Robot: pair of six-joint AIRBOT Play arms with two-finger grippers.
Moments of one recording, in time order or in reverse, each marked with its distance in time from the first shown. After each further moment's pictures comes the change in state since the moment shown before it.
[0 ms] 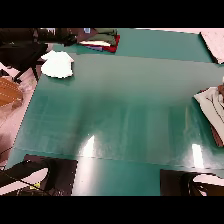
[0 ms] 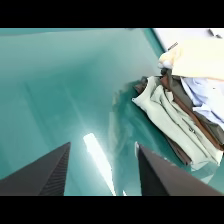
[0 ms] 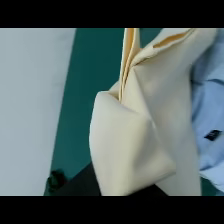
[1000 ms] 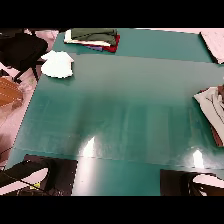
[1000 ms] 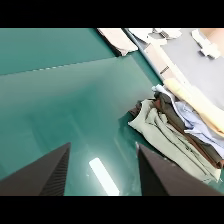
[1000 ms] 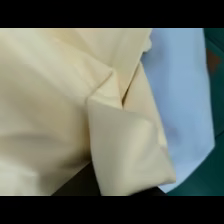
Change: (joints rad) left arm 0.000 0.002 0.073 -0.007 0.028 0.017; right arm 0.088 0.054 -0.231 -0.597 0.343 -0.503
